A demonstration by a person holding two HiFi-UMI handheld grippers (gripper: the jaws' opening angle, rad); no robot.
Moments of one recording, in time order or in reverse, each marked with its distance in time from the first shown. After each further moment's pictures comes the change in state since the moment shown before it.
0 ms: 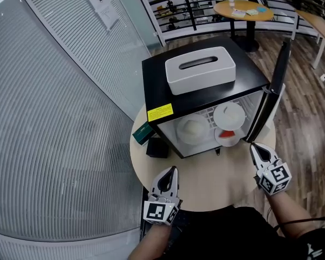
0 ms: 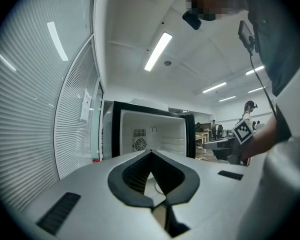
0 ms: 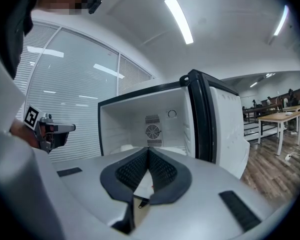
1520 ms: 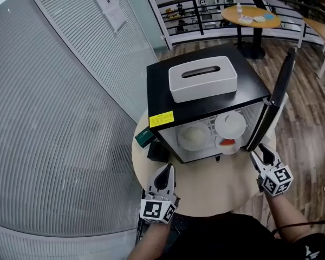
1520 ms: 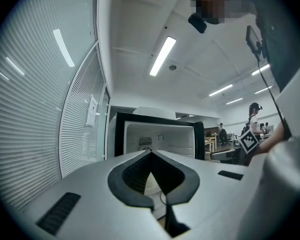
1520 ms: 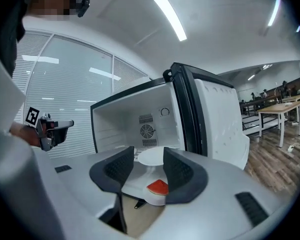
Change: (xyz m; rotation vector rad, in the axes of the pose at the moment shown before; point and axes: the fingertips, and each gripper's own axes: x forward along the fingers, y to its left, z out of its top) left arm 0.019 0.011 0.032 -0.008 -0.055 0.076; right arm 0.009 -0.038 -0.007 0.073 0.016 0.014
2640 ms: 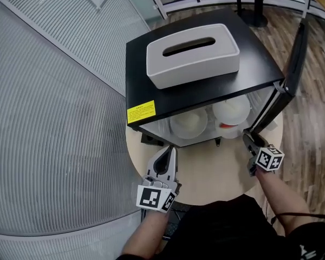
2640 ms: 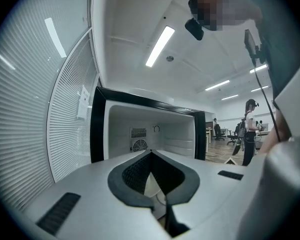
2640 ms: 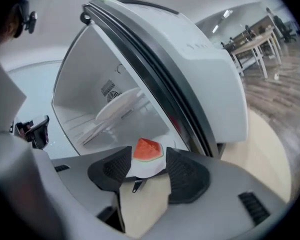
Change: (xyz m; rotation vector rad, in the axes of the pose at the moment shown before) left arm 0.069 -0.012 -0.026 0.011 0.090 -0.061; right arm 0.083 -0.067 -0.168 0.496 0.197 -0.045
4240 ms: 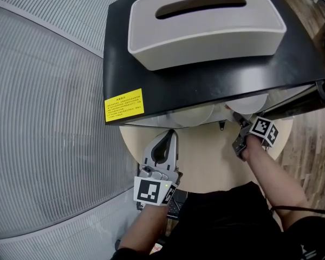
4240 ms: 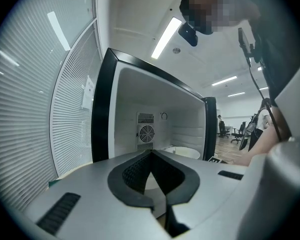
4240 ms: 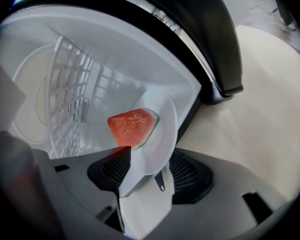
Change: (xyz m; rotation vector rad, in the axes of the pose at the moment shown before) left arm 0.032 0.027 -0.053 -0.034 0.070 0.048; right arm 0.094 0.004 -0.059 0.660 0.231 -0.183
